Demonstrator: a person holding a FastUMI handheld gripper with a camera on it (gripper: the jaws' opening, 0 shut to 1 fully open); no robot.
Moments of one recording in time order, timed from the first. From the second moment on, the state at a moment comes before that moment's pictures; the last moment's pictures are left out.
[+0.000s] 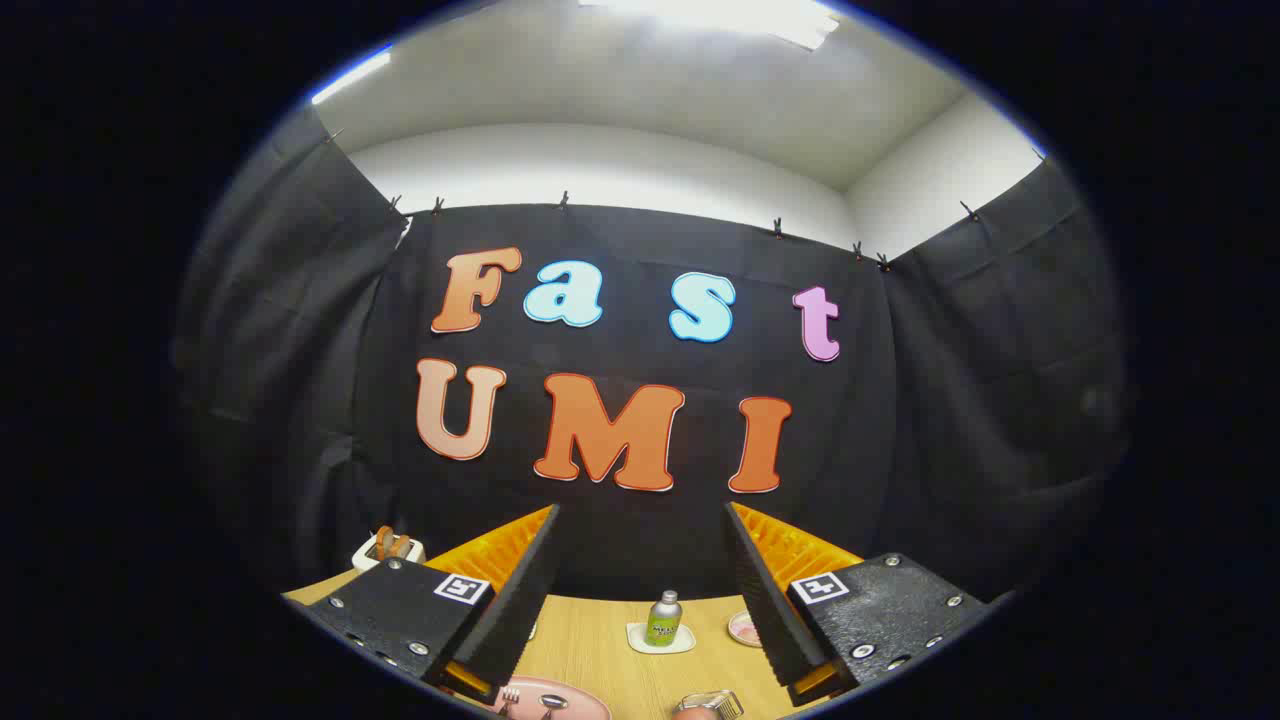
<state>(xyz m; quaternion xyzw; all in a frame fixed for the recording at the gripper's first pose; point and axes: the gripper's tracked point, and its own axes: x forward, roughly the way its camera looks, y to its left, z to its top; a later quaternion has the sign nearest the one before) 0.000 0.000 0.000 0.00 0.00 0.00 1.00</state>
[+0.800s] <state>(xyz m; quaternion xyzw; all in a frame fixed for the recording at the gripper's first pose) 0.025 -0.008 -0.020 0.02 0.02 0.06 1.00</state>
